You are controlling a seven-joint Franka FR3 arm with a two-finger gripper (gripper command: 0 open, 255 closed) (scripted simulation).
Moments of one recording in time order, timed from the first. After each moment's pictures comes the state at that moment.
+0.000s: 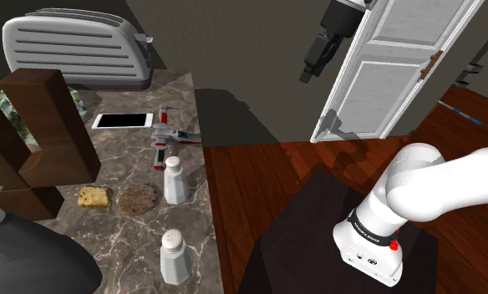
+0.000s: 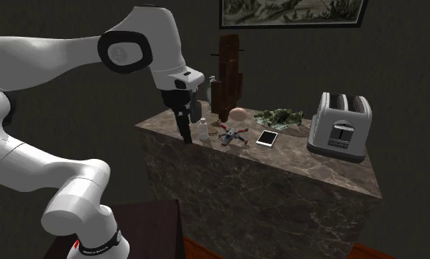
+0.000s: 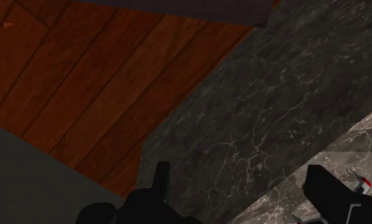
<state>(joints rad) 0.02 -0.81 0.05 -2.28 0.11 1.63 -0.04</state>
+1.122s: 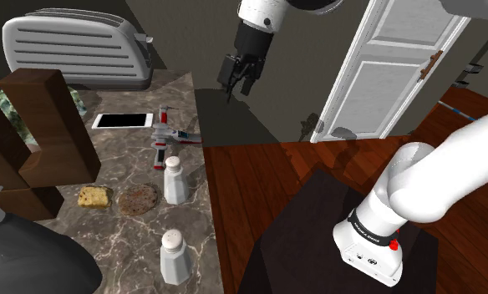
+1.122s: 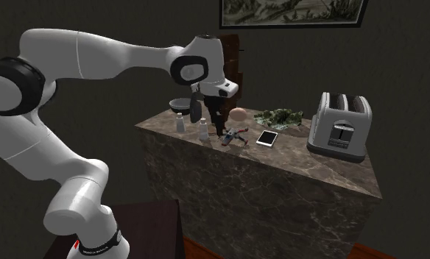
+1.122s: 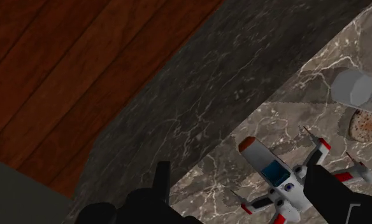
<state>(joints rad) 0.08 -0.38 0.24 -2.11 0.22 1.89 0.14</state>
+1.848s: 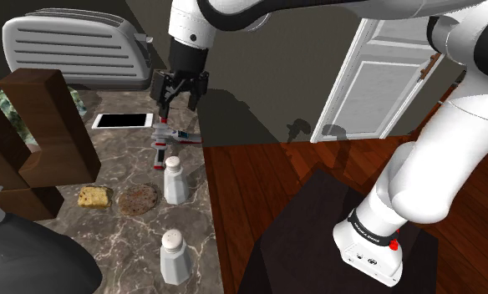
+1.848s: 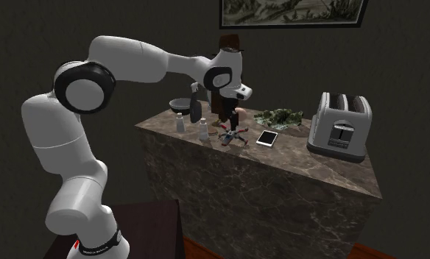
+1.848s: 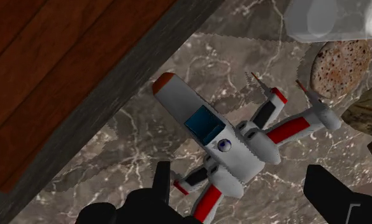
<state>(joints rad) 0.13 0.01 0.36 -1.82 0.17 1.99 0.29</state>
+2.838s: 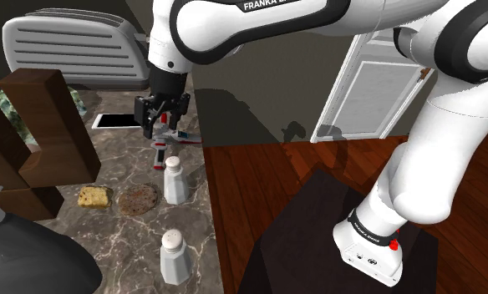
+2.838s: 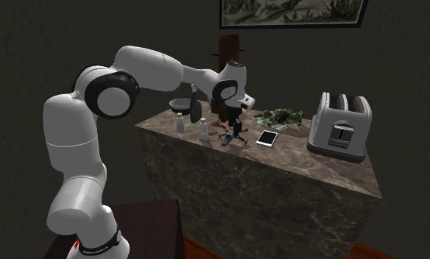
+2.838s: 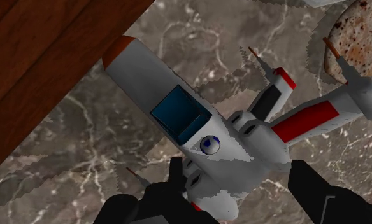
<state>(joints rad) 0.17 0.17 0.38 -1.77 0.13 2.10 0.33</state>
